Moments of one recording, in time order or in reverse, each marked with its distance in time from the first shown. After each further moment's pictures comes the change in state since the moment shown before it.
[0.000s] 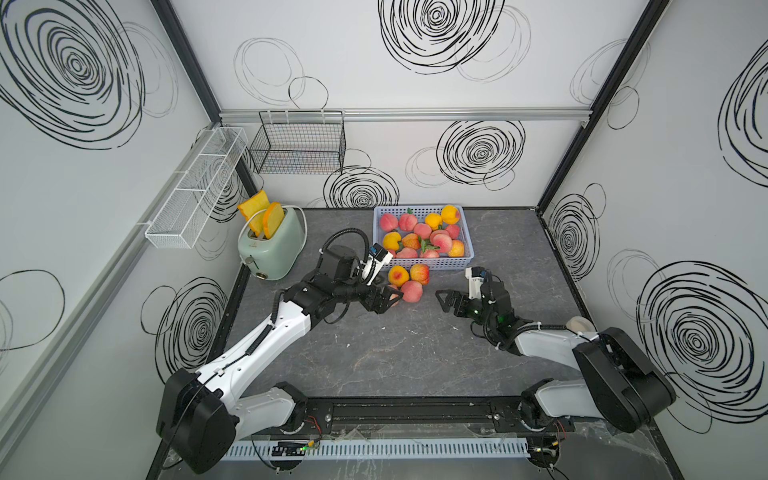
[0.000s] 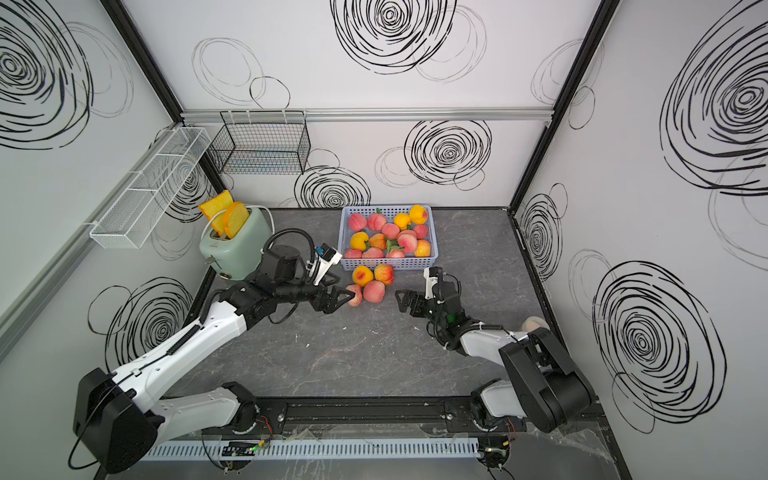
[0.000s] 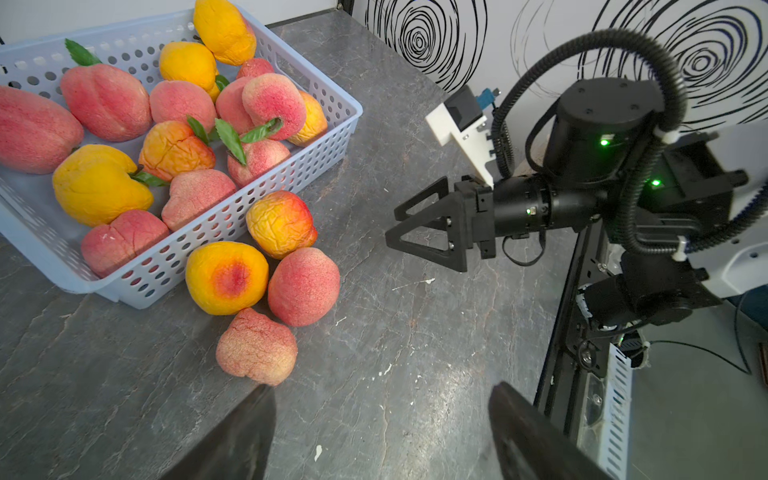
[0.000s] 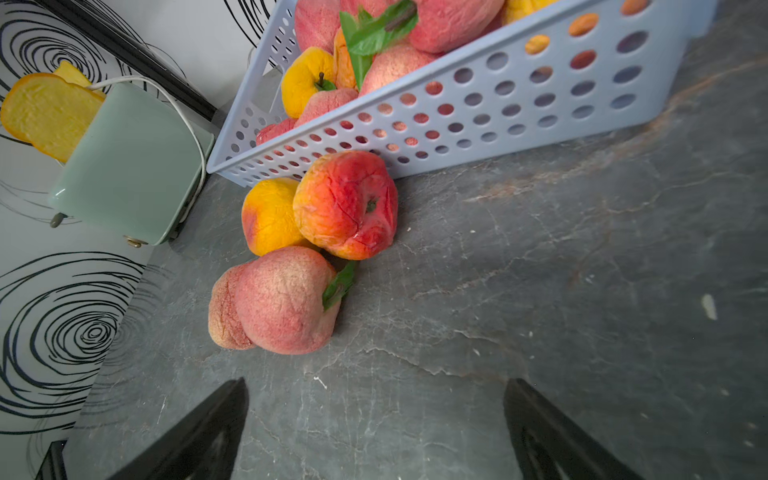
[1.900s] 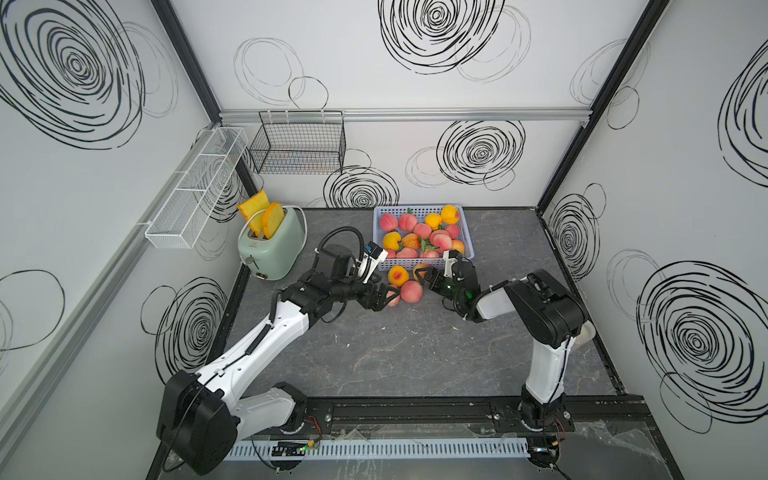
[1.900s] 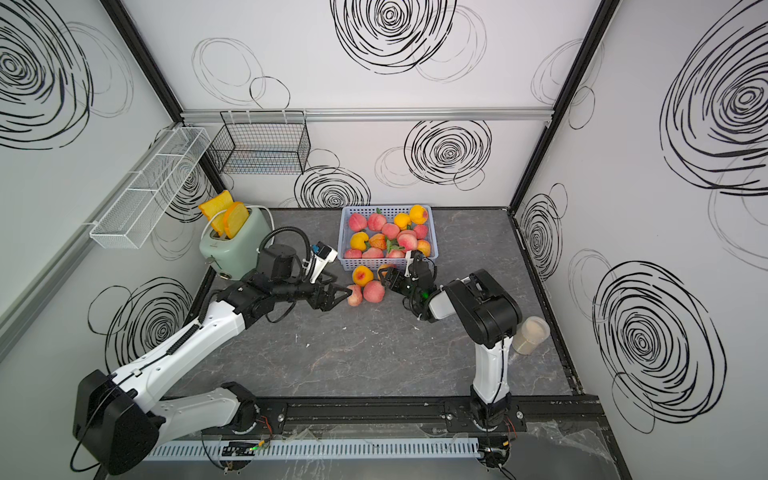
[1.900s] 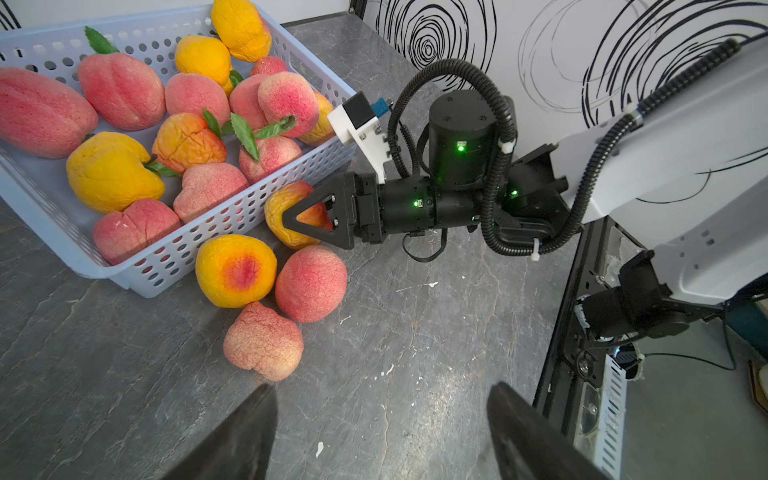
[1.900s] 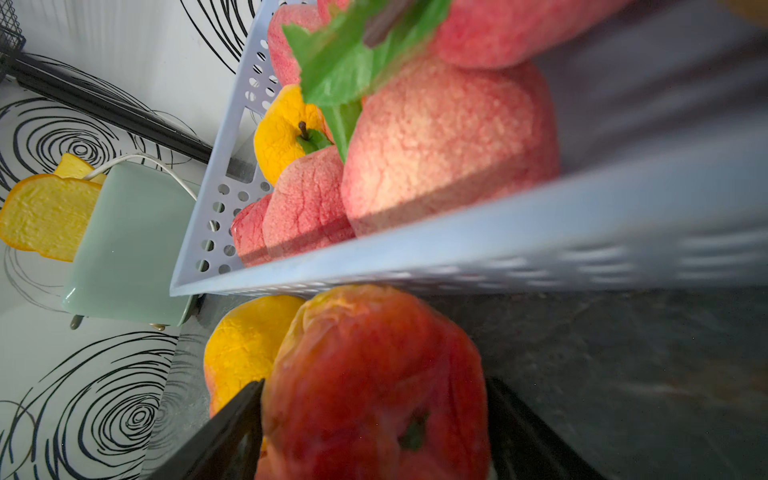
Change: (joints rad) left arm 0.039 -0.003 -0.010 0.008 0.017 -0.026; right arm 0.022 0.562 0.344 0.275 -0.005 0.209
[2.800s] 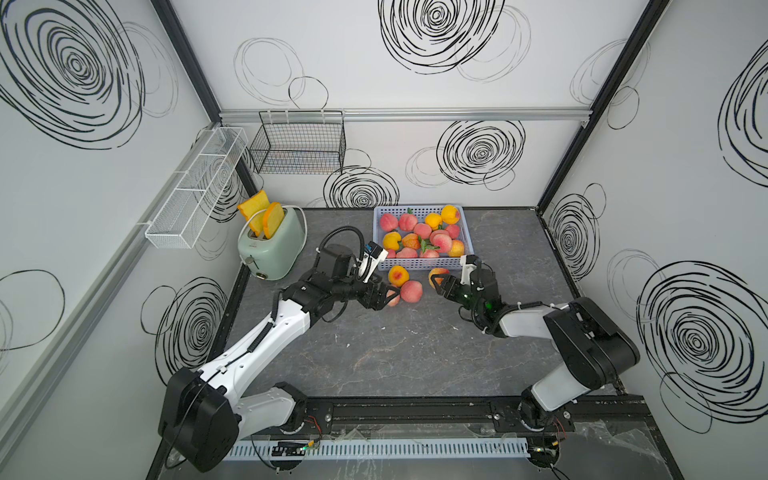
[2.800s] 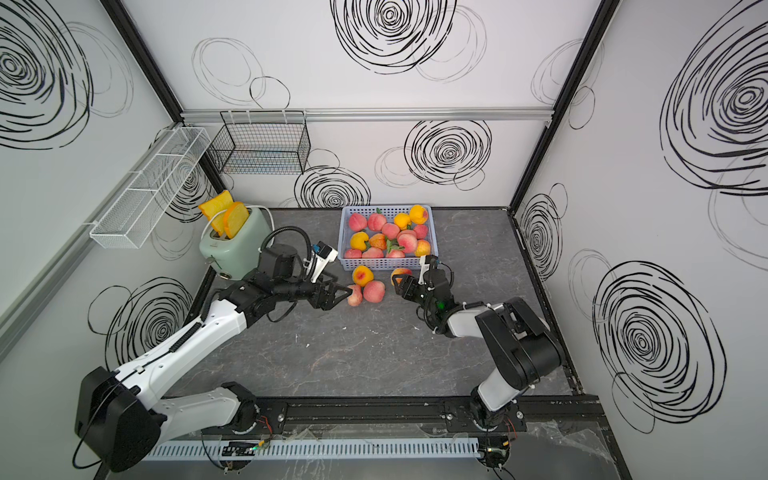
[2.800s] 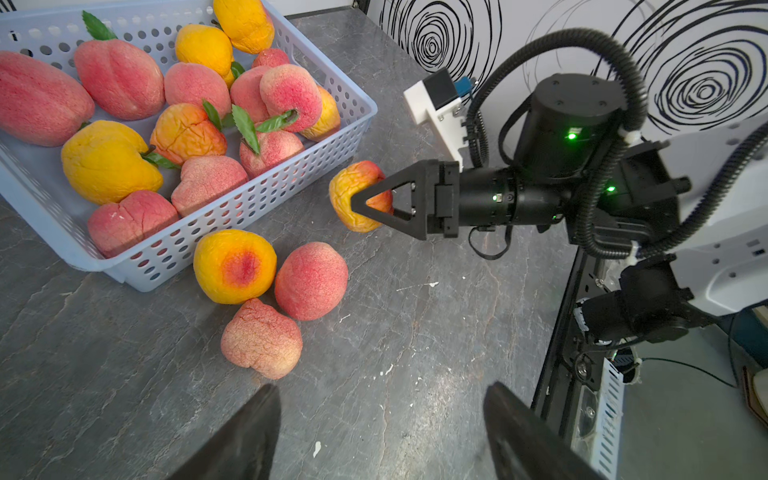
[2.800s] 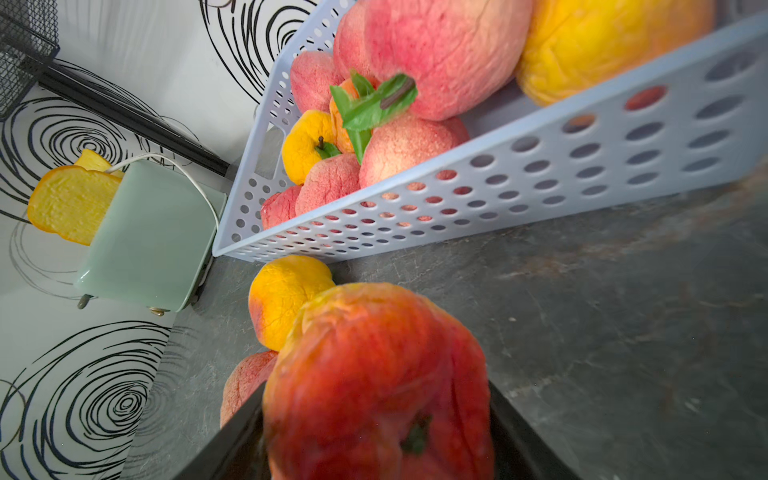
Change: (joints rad) left arm 0.003 0.020 0.000 0.009 -0.001 -0.019; right arm -0.034 -0.373 -0.221 -0.143 0.051 -0.090
